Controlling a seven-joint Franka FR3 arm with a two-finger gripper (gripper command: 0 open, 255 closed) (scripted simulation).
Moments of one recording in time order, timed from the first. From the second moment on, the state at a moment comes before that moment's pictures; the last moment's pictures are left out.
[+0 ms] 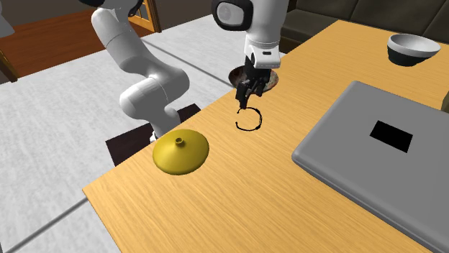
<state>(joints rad) 0.24 -0.80 0.47 -2.55 0.31 1.76 0.26</state>
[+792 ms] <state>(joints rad) 0.26 -0.75 0.56 -2.62 0.37 1.89 0.30</state>
